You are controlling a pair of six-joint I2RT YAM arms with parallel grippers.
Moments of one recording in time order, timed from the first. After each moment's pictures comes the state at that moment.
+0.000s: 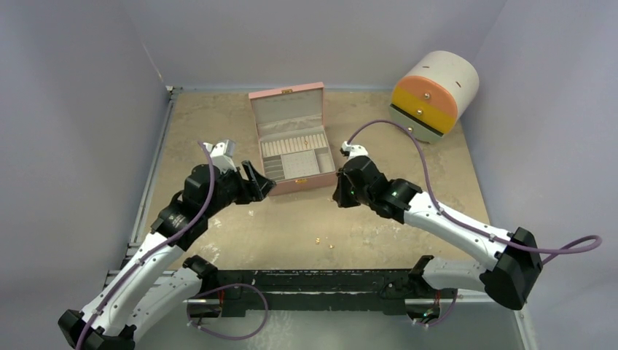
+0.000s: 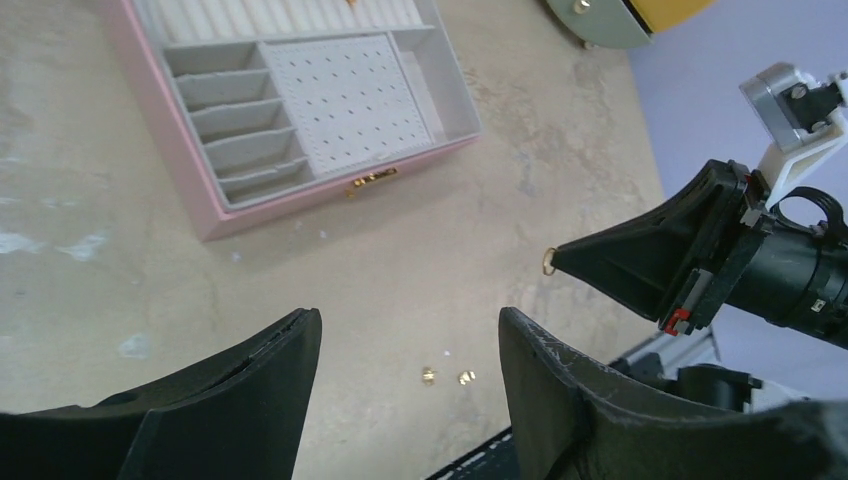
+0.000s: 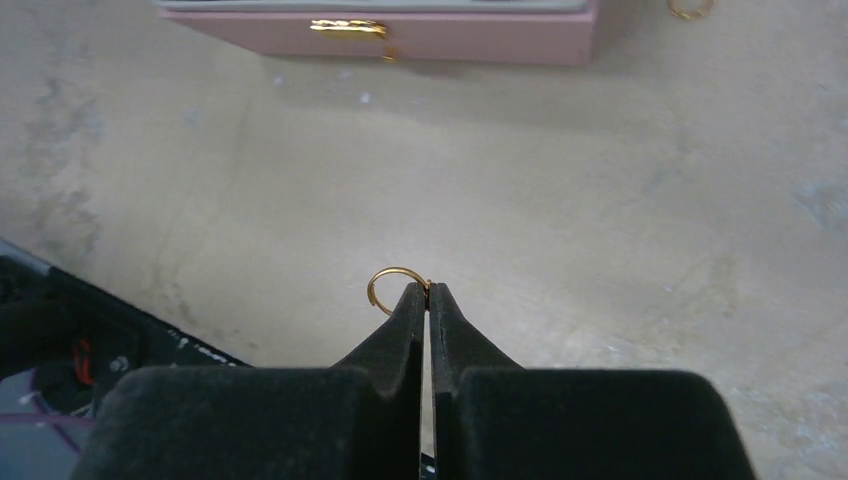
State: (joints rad) left arm -0.52 0.71 0.76 -0.45 0.04 -0.65; right arm 0.81 1.18 0.90 -0.52 0.18 0.60
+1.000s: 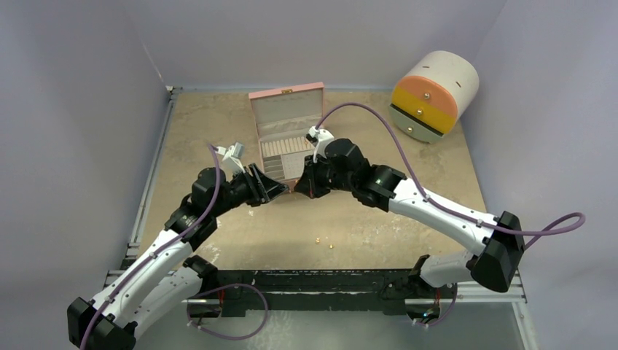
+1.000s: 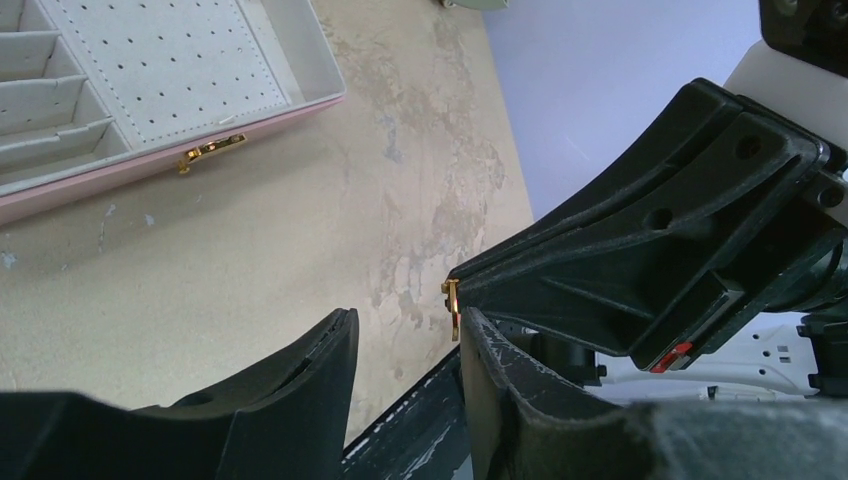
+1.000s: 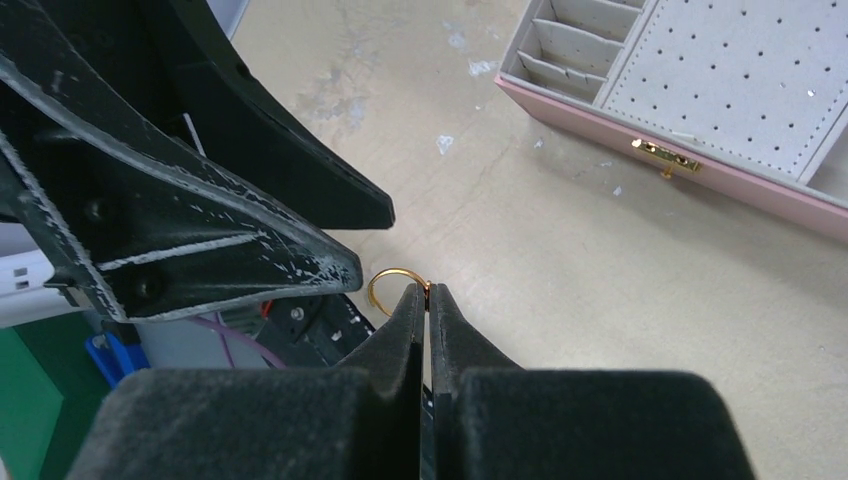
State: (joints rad) left arm -0.52 0.75 0.59 -0.11 0.30 -0.88; right arm 0.92 1.34 1.15 -0.37 -0.10 0.54
